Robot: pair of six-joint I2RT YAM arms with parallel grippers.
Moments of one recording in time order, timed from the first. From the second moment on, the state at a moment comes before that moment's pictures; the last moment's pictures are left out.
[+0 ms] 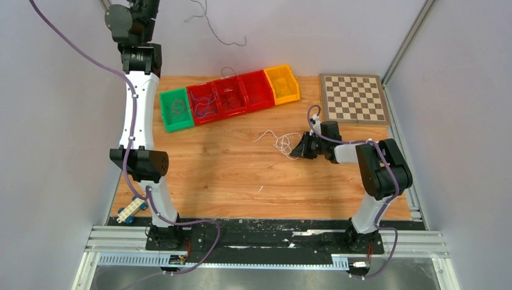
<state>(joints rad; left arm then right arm) -0.06 1.95 2.47 0.35 0.28 -0.60 0.22 1.79 0.77 0.26 -0.55 0.47</state>
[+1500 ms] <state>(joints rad) -0.05 2.41 2.17 0.40 0.68 -0.47 0.19 1.81 1.10 -0.01 -0.70 0.20</state>
